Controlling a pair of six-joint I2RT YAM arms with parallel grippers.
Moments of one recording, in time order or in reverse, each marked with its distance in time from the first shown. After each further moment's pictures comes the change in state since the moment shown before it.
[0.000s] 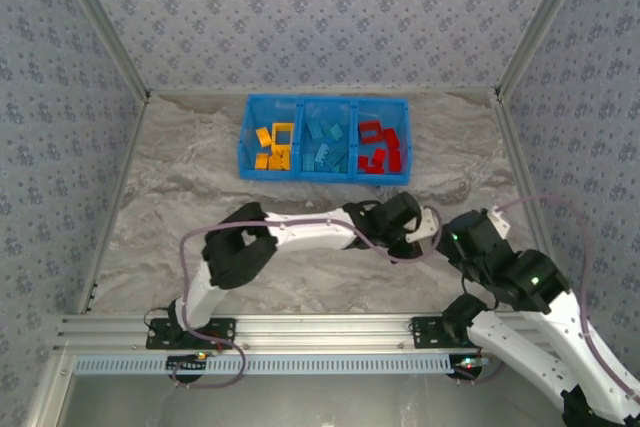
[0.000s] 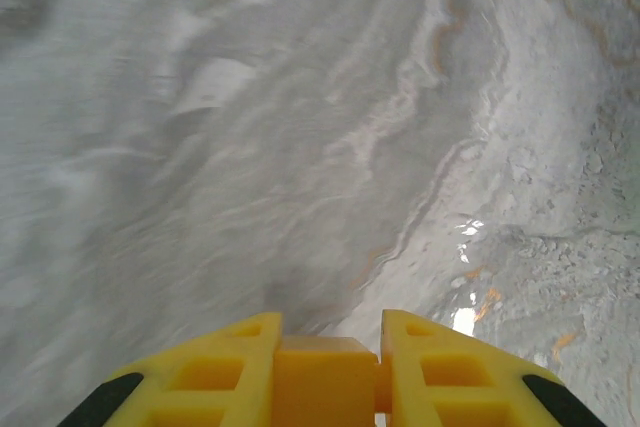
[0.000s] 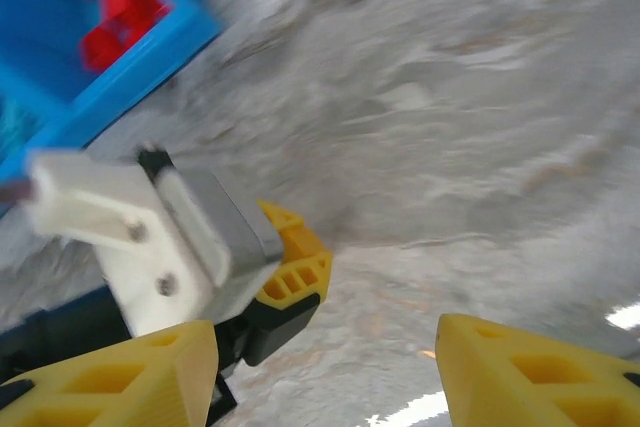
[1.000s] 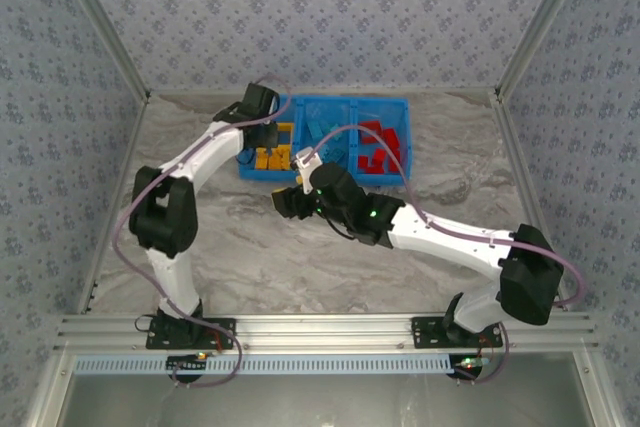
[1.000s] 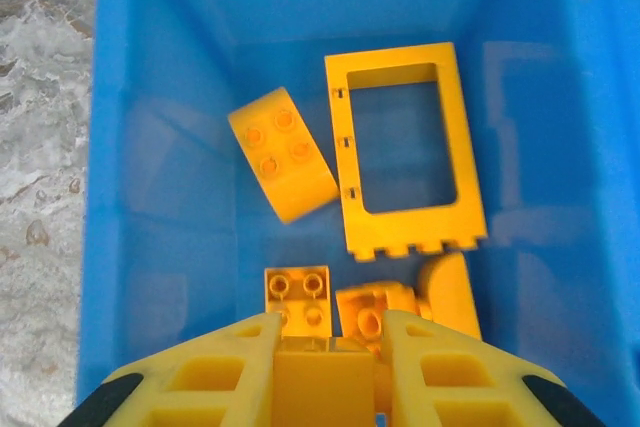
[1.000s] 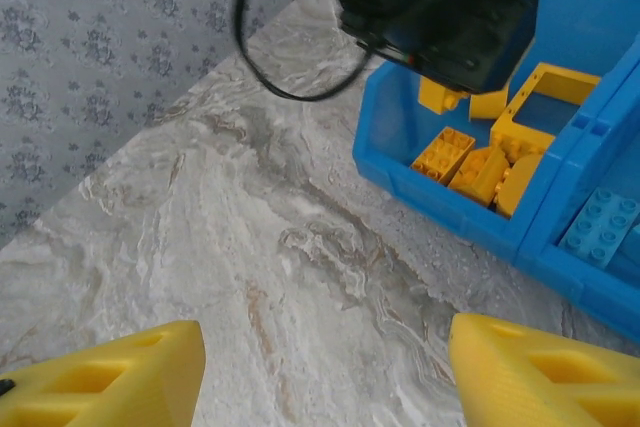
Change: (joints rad) left arm 0.788 -0.126 0.080 -0.369 -0.368 -0.295; right arm 0.372 0.879 0.213 1.192 -0.156 -0.769
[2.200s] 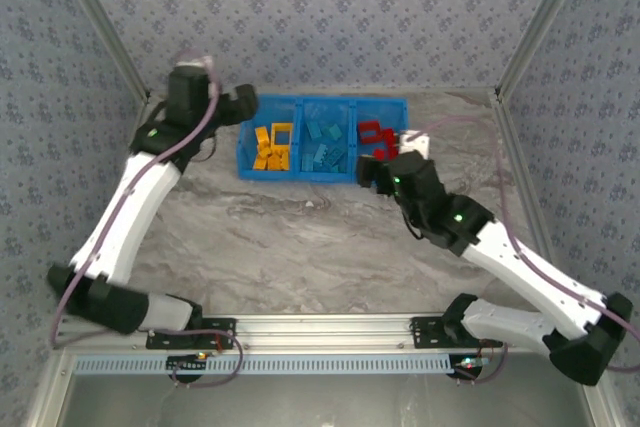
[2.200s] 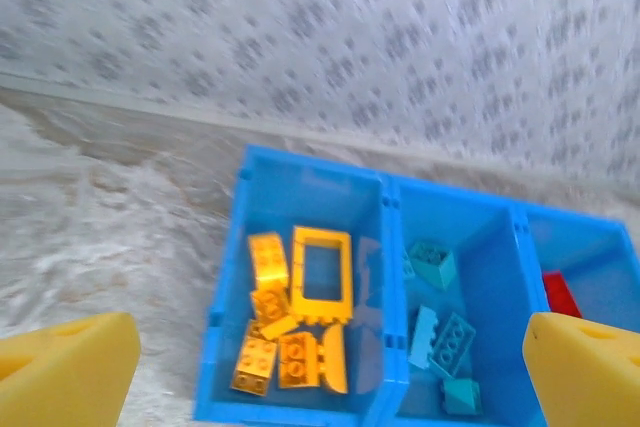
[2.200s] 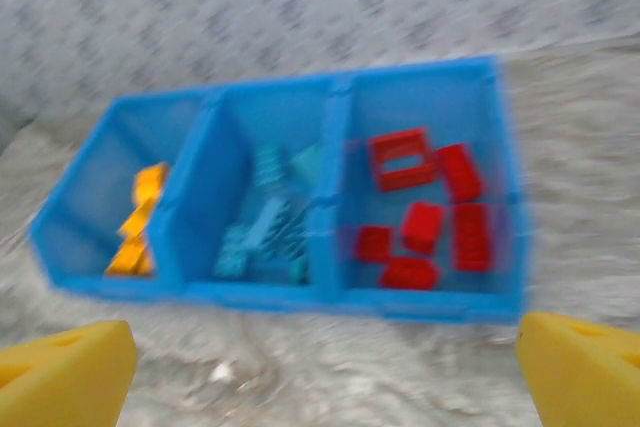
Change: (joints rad) left arm 0.071 -0.637 -0.135 -0.019 0.041 -0.200; right arm -0.247 -0.458 -0.072 -0.446 0.415 0.192
